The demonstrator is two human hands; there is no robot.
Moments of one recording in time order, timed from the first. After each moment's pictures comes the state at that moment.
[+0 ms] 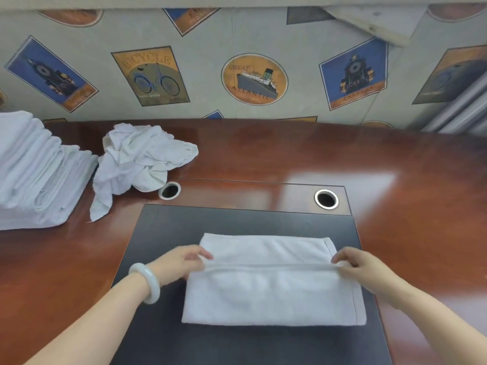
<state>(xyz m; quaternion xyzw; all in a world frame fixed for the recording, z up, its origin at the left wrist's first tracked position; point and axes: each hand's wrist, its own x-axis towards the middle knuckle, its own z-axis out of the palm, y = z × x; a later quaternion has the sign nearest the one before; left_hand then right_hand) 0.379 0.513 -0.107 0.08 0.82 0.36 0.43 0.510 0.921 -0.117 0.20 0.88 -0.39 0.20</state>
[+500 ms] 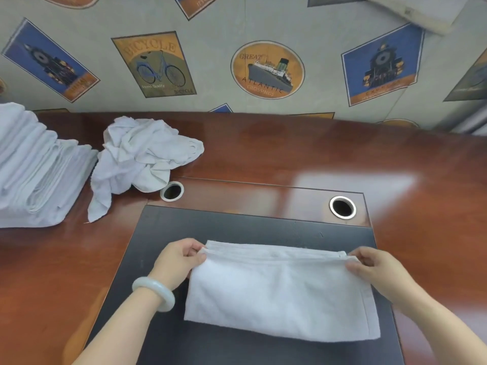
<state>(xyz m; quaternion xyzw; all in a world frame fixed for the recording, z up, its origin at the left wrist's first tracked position) 0.364 0.525 -0.127 -0.07 0.86 0.44 0.25 0.471 0.921 -0.118 0.25 0.87 -0.40 0.14</state>
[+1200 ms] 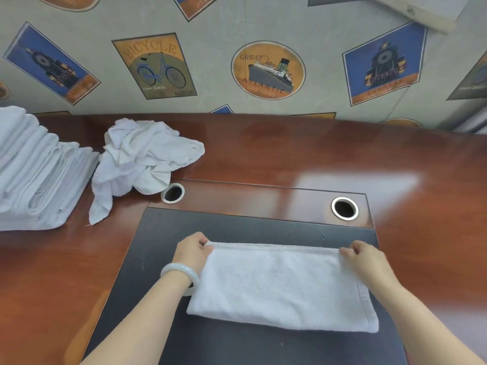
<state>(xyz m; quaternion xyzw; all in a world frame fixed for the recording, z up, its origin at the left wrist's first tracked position) 0.343 0.562 -0.139 -0.10 0.92 0.32 0.21 0.436 0.909 -0.146 0.36 0.88 -0.30 0.12</state>
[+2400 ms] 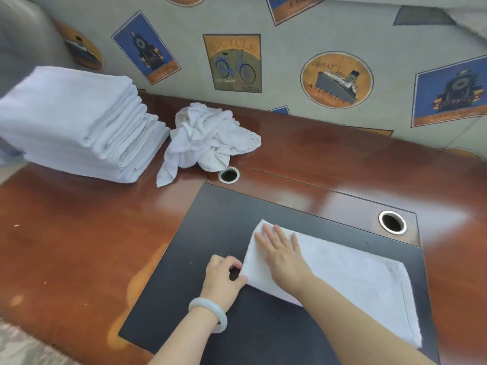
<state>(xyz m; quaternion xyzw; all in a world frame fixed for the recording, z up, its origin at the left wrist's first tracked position) 0.466 0.511 -0.156 -0.10 0.89 0.41 0.18 0.417 0.692 -0.172 -0.17 0.97 -0.11 0.15</state>
